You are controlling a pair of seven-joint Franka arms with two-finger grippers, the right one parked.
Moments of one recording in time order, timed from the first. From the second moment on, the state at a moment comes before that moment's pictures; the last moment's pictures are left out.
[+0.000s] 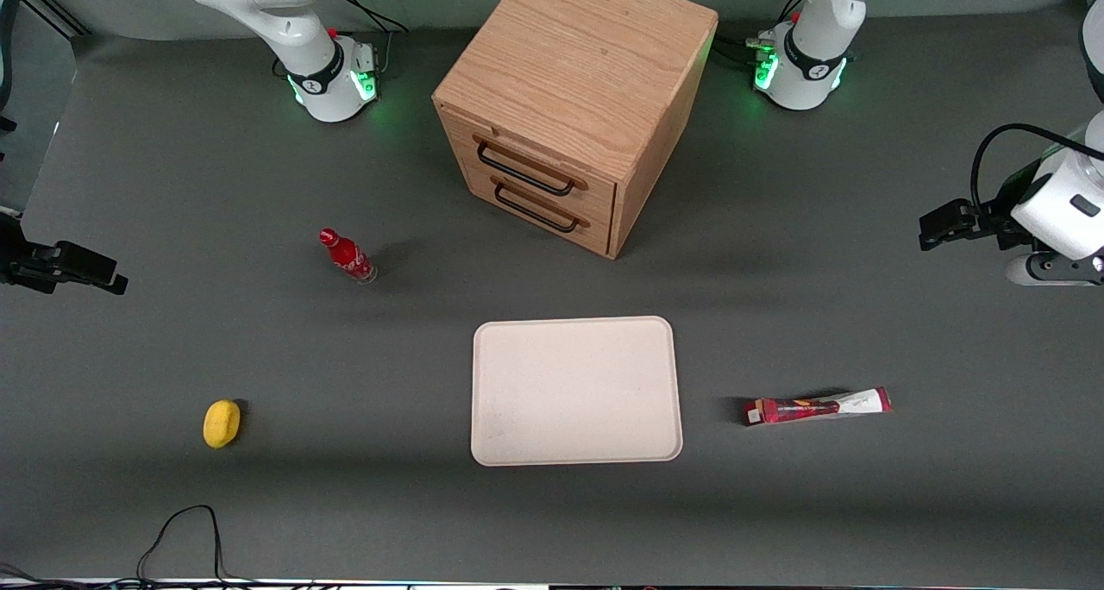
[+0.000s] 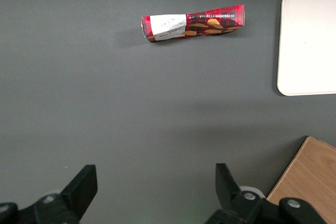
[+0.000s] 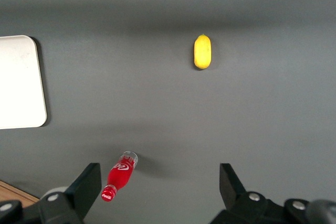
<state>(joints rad) -0.05 0.08 0.00 -1.59 0.00 1.60 -0.04</state>
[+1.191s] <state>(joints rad) -0.13 0.50 -0.03 -1.14 0.00 1.61 -0.14</state>
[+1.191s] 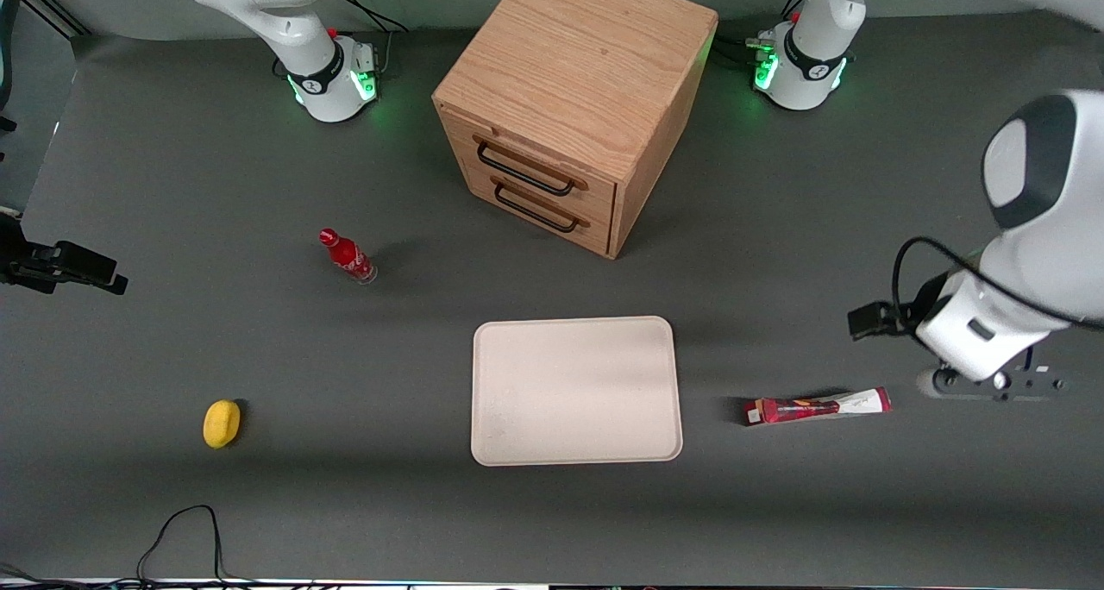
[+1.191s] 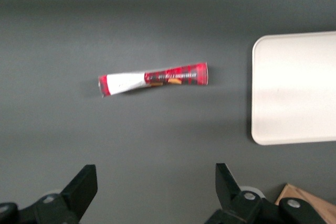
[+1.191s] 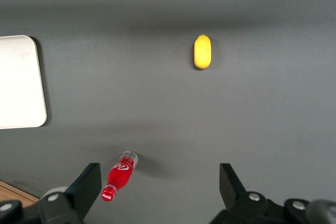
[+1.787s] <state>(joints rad) -0.13 0.62 -0.02 -1.03 0.00 1.60 -0.56</state>
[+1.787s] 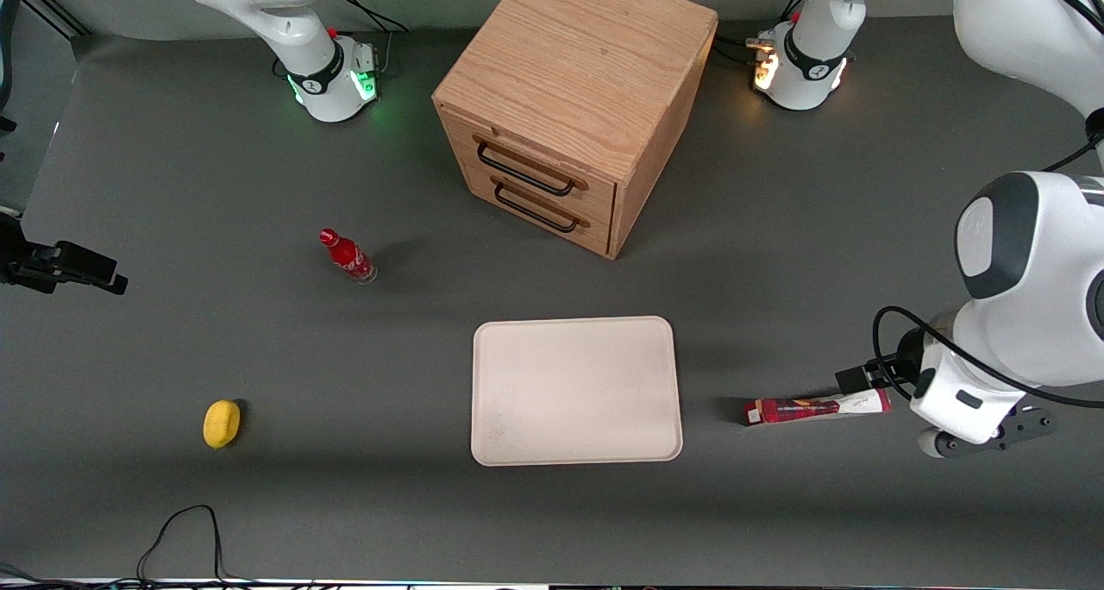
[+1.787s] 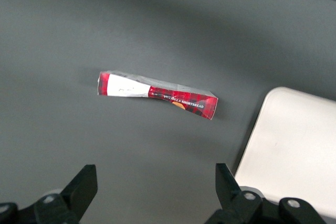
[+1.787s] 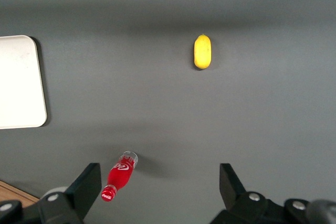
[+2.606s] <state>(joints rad) -0.13 0.64 -0.02 -1.04 0.00 1.66 -1.68</state>
